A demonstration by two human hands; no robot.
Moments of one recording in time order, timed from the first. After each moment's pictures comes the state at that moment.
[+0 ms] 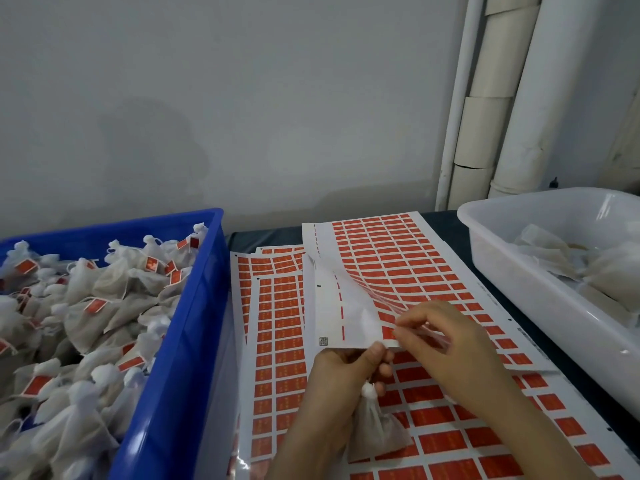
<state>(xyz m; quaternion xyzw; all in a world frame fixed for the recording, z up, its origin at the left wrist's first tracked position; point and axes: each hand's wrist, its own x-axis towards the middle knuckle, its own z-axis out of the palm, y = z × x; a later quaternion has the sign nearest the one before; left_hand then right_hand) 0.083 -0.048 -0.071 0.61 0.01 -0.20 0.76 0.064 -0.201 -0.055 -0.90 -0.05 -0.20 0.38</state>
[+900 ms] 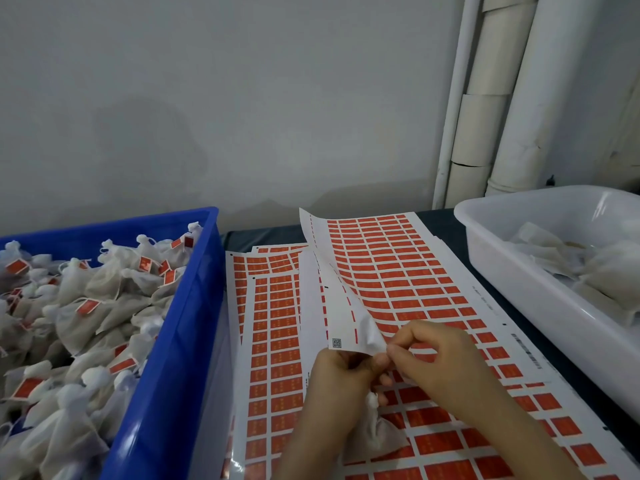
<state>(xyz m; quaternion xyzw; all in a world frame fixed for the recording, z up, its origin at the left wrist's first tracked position) 0.080 -0.051 -0.076 0.71 -0.02 -0.15 0.69 0.064 -0.197 -0.065 -0.90 -0.07 -0.16 0.40</state>
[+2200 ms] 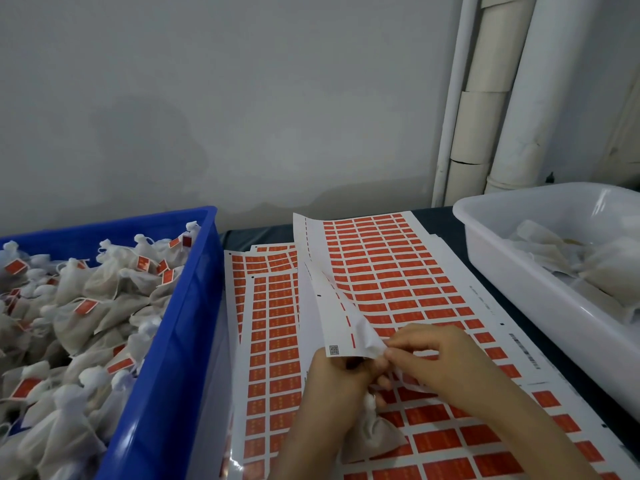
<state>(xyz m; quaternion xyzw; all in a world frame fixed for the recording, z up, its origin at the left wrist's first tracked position) 0.076 -0.058 -0.065 0.72 -0.03 -0.19 0.67 0.066 -0.207 -0.061 -0.89 -0.07 -0.05 0.44</state>
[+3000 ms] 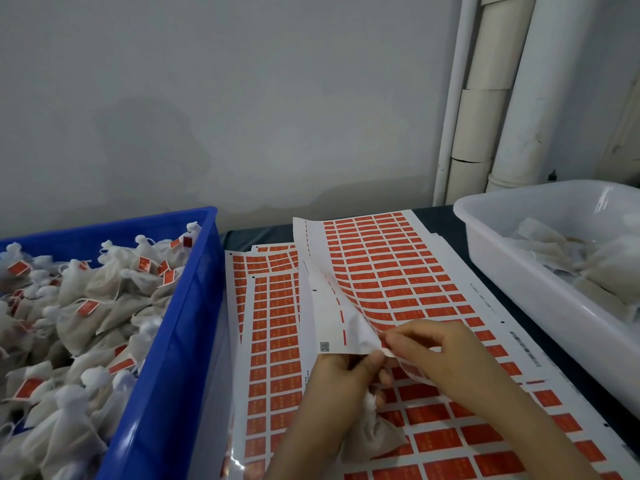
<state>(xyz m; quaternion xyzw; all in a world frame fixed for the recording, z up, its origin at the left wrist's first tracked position) 0.078 -0.050 -0.072 0.70 -0.02 -0.18 0.69 0.066 -0.205 -0.059 -0.89 -0.04 -0.09 0.45</state>
